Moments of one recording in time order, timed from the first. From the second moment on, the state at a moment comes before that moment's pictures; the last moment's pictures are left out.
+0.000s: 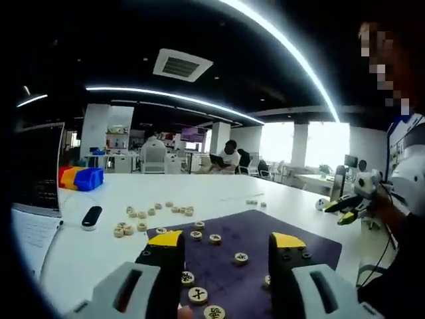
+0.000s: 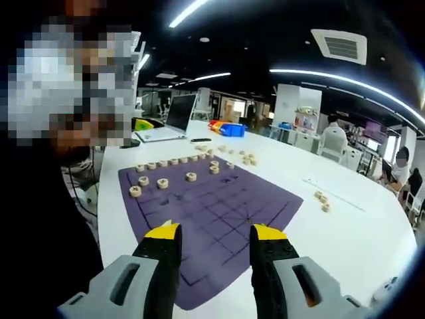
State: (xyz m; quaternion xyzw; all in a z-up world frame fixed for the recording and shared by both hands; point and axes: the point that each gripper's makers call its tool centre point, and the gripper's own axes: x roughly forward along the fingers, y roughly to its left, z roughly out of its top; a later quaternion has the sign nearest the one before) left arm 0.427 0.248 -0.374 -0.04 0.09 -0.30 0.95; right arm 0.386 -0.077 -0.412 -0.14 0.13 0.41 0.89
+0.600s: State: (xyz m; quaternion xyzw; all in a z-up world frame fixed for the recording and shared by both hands) left arm 0.476 0.240 -0.391 0.03 0.13 -0.30 0.95; right arm 0.386 -0.077 -0.414 -0.13 0.13 0.40 0.90
